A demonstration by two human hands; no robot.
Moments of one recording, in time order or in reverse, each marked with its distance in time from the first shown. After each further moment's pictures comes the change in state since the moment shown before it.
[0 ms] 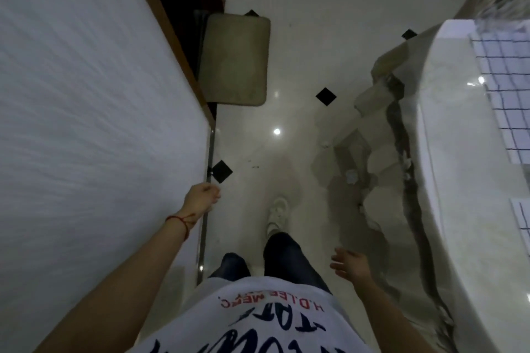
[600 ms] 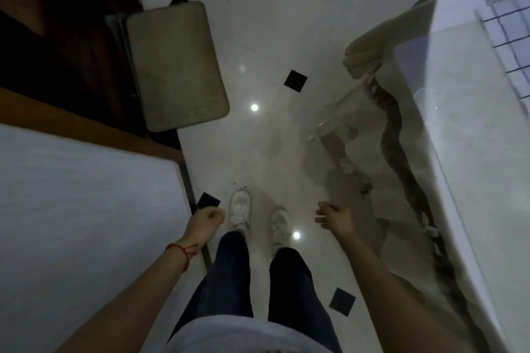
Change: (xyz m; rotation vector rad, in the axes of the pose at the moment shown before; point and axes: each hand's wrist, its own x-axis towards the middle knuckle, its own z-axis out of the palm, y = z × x) left_hand 0.182 0.128 0.062 0.462 -0.251 -0.027; right_hand 0.138 -0.209 0.060 0.205 0.022 -0.026
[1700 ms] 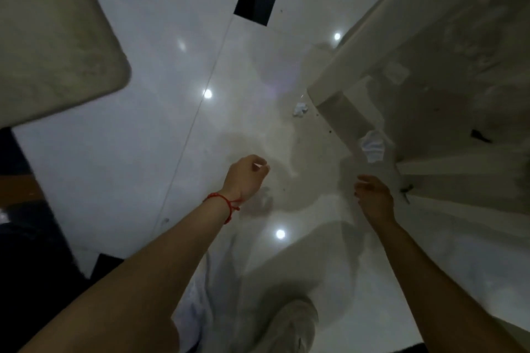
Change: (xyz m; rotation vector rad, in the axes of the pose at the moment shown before) left_hand 0.465 -0.012 0.252 0.278 -0.154 0.389; right_hand 0.477 0.175 0.016 -0.183 0.432 -0.150
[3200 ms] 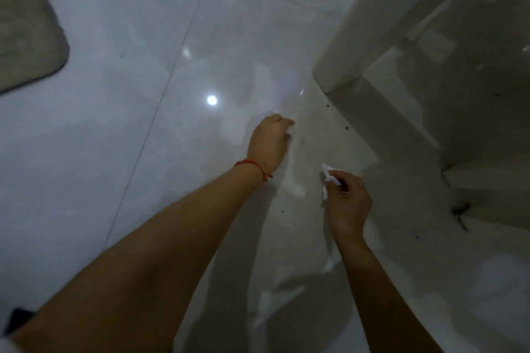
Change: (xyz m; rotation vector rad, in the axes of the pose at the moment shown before) left_hand 0.172 -0.015 0.092 0.308 0.304 0.575; right_hand 0.051 0.016 0.116 0.268 0.236 -0.286
